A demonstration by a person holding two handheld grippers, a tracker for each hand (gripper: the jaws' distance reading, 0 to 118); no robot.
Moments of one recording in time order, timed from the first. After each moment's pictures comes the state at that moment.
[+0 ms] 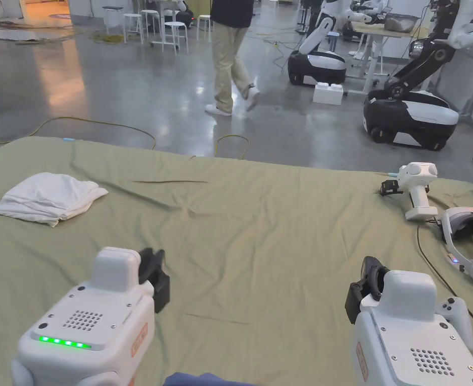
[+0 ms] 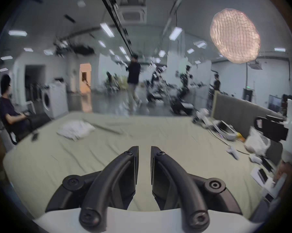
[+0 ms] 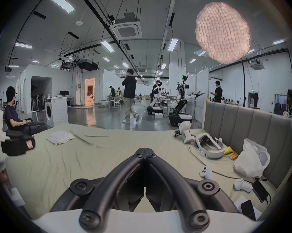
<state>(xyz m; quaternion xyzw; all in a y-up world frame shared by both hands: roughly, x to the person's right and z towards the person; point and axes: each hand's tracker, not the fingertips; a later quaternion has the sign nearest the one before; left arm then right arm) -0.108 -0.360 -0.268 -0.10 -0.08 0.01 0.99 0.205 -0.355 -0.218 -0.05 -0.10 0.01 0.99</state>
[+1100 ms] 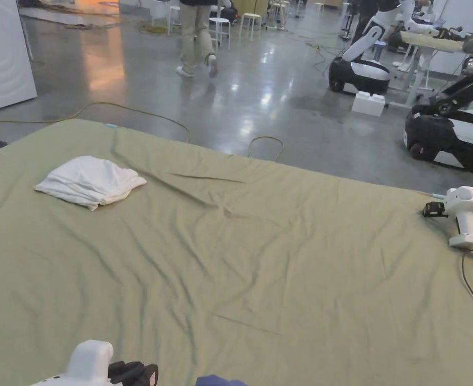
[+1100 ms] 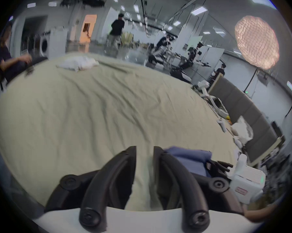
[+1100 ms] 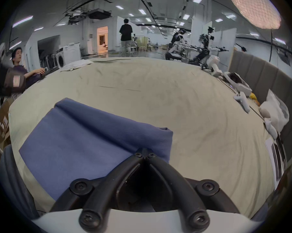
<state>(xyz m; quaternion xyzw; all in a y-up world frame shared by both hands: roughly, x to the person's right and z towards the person) -0.210 -0.482 -0.233 -0.38 -0.17 0.15 0.90 0.120 -0.567 -0.174 -0.33 -0.02 0.02 0.94</state>
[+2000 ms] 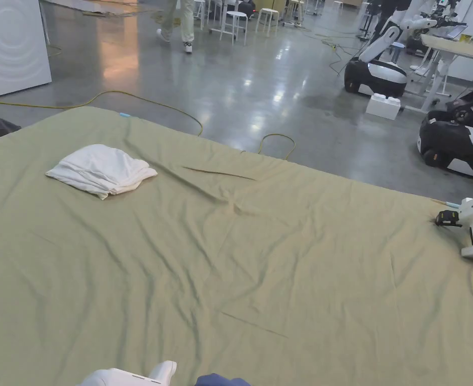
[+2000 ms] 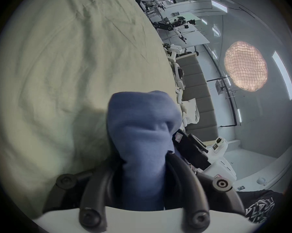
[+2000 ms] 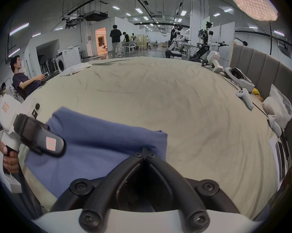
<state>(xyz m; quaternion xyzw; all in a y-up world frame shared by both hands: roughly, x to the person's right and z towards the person) -0.174 -0.599 -0.305 -0.54 -0.38 0.34 0.67 0.131 -0.555 -0.187 -0.33 -0.01 -0.01 0.94</state>
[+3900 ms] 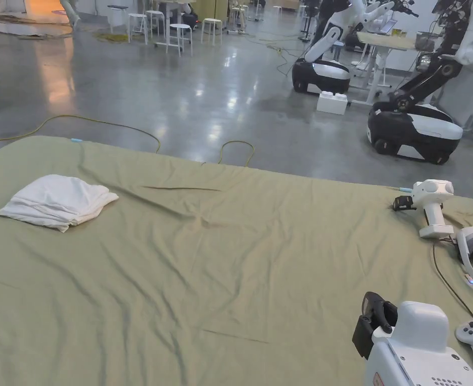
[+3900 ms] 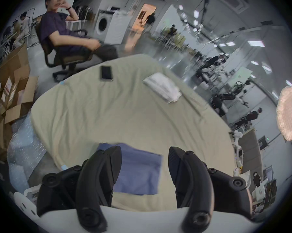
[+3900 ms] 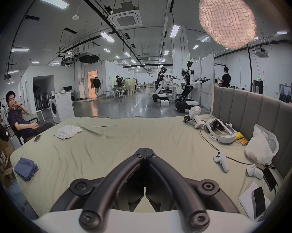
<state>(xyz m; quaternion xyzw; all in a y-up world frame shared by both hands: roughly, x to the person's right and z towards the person) -0.578 -0.318 -0.295 -0.37 0.03 0.26 0.89 0.179 -0.372 -0.237 -0.12 -0.07 -0.03 0.99</state>
